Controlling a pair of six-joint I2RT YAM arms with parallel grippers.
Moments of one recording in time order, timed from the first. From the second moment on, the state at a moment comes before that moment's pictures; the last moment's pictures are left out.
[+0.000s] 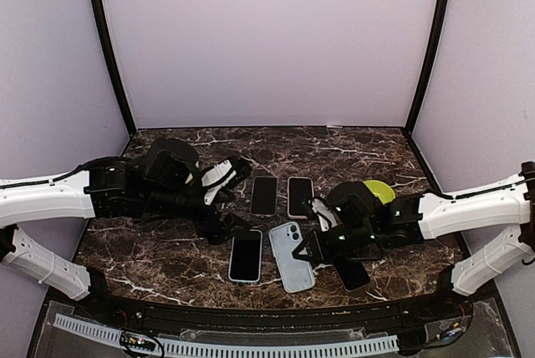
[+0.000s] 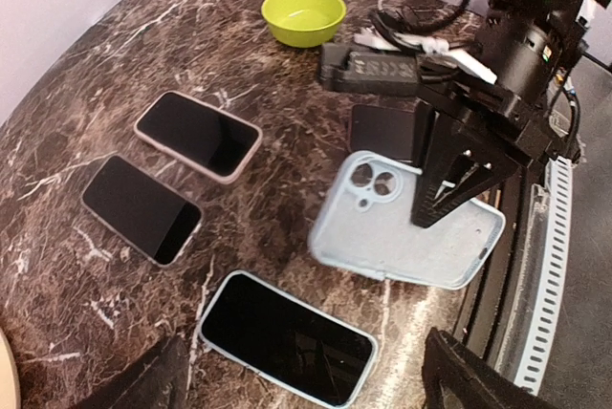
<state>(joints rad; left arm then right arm) -1.08 1.23 1.00 -0.44 0.03 0.01 1.14 1.35 0.80 -0.21 -0.17 0.68</state>
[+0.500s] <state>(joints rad) -1.05 1.20 0.92 -0.42 0.02 -0.03 0.99 1.47 0.62 0.00 -0.32 0.94</state>
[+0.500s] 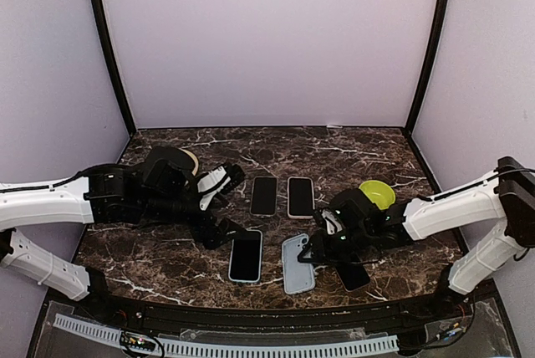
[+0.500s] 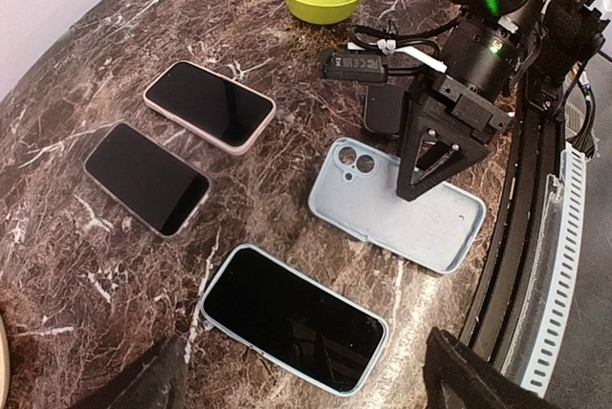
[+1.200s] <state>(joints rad) -1.05 1.18 0.91 -0.41 0.00 -0.03 0.95 1.56 0.92 -0.83 0.11 0.68</state>
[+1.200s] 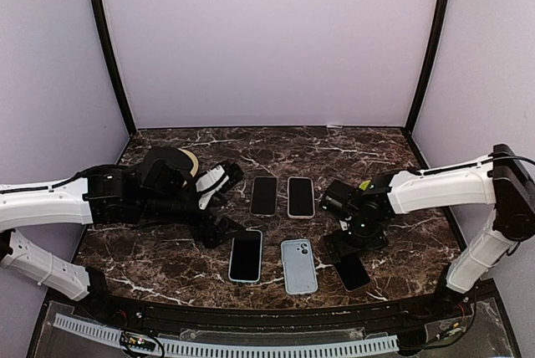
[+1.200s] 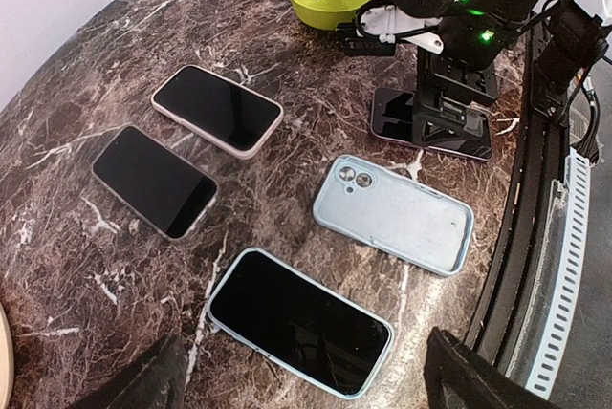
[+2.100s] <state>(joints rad) -1.05 1.26 0.86 -0.38 -0.02 -0.04 1.00 1.58 0.93 -0.79 0.15 0.71</state>
